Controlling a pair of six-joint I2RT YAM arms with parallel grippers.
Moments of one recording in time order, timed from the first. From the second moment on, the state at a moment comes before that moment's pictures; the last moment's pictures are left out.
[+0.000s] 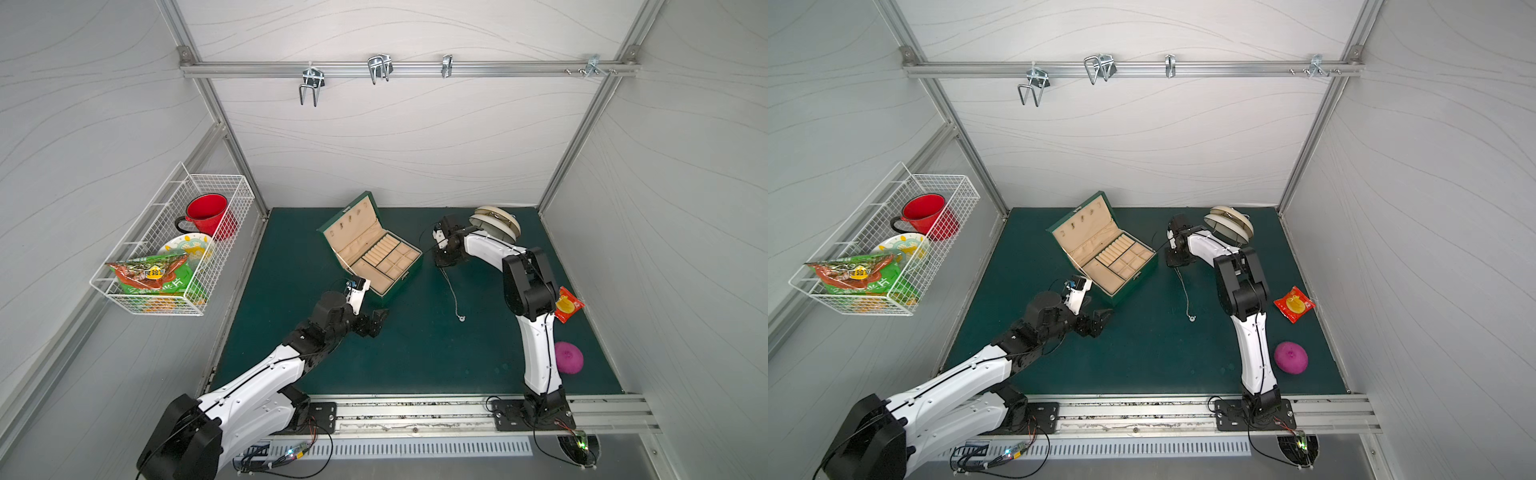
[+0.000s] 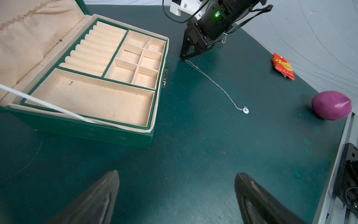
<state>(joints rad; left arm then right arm) -0.56 0.96 0.39 0.06 0.18 -0.20 0.43 2.23 1.71 -0.65 -0.09 0.12</state>
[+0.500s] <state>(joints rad) -0.65 1.31 0.56 0.26 0.25 -0.20 0.43 1.84 1.28 -0.56 -0.03 0.11</state>
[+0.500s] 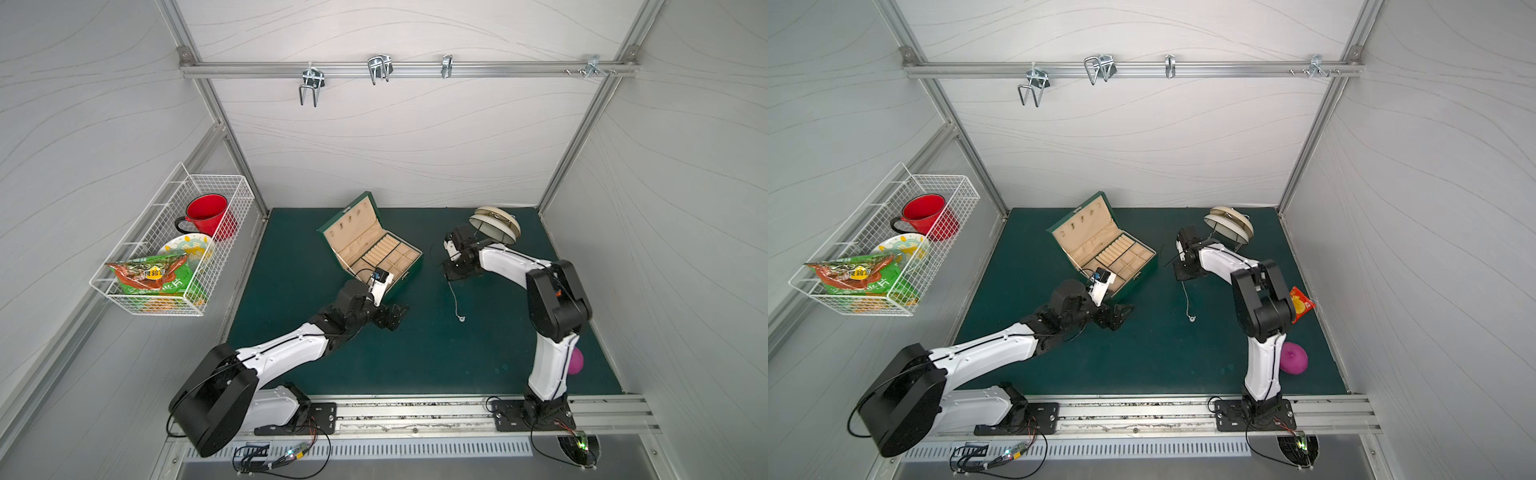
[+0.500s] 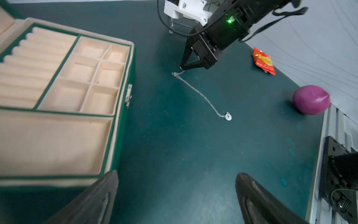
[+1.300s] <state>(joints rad) -0.80 2.04 1.02 0.59 0.56 -0.05 0.44 1.00 0.96 -0.58 -0.11 0.19</state>
